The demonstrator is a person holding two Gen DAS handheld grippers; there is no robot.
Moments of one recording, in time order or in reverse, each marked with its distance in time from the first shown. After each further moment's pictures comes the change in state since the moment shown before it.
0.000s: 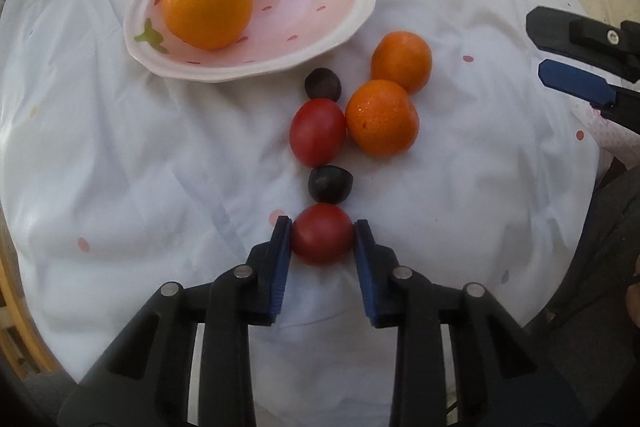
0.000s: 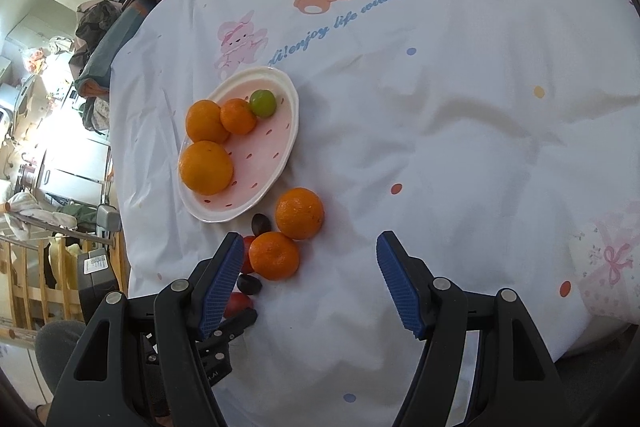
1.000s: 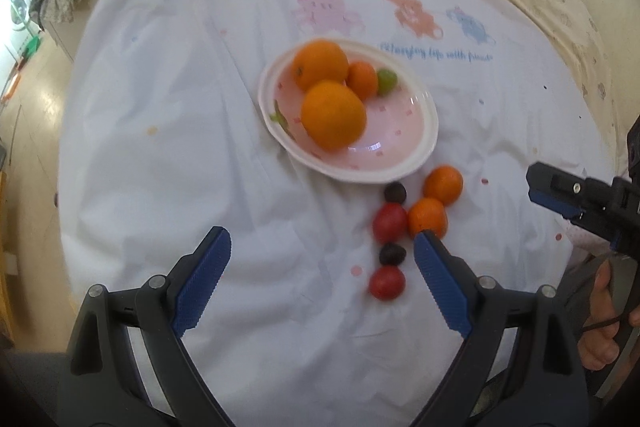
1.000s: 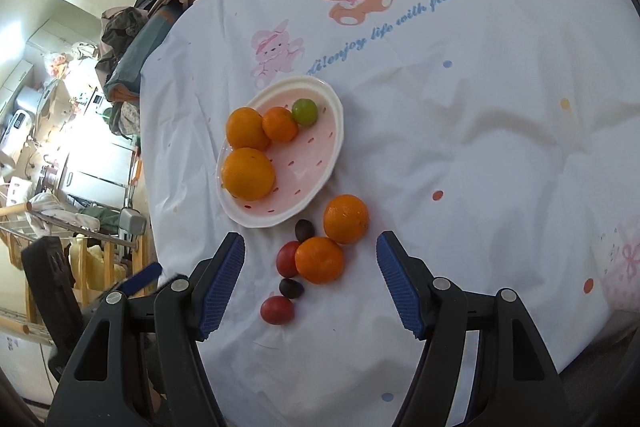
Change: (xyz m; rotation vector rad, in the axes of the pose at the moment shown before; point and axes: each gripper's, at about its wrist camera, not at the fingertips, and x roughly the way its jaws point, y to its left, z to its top) left arm -0.079 0.064 0.006 -0.214 -0.259 0.029; right arm -0.006 0.018 0.000 -0.010 -0.033 0.086
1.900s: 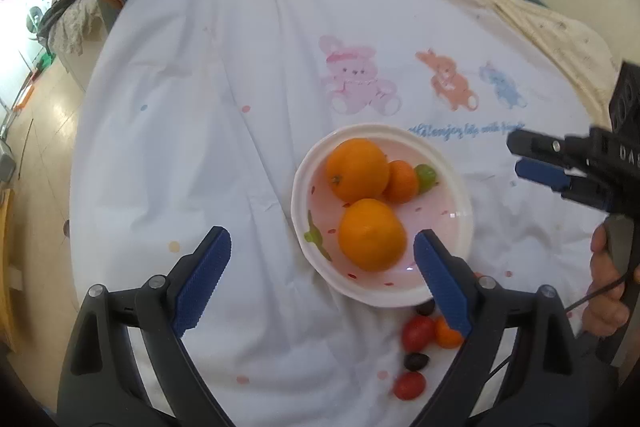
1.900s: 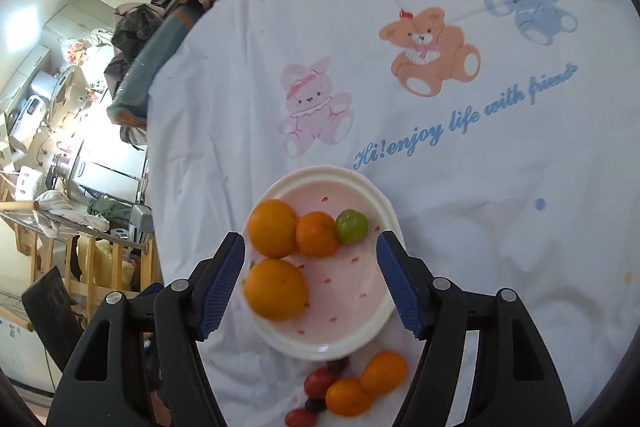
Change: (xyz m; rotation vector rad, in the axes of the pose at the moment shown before) left arm 0.002 0.027 0.087 -0.032 -0.132 0.054; right arm 0.046 0.035 0.117 -0.083 0.006 0.081
